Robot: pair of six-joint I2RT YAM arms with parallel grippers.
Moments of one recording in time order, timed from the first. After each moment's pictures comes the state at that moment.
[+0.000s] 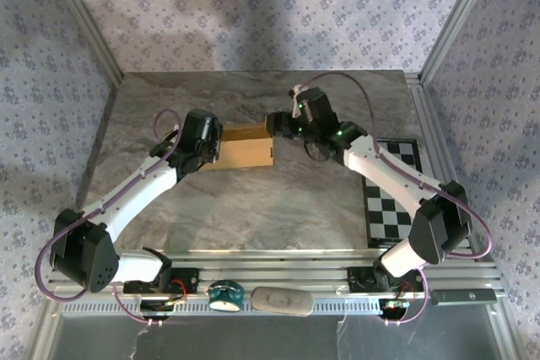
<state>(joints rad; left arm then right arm) -0.52 1.31 1.01 -0.43 -0.23 -1.74 0.61 1.52 1.32 -0.36 -0.06 0.56</state>
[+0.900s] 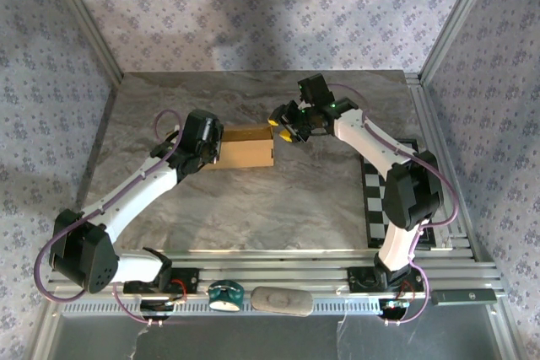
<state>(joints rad) -0.53 1.31 1.01 -0.43 -0.23 -1.73 0.49 1.79 1.52 -0.58 -0.43 1.13</state>
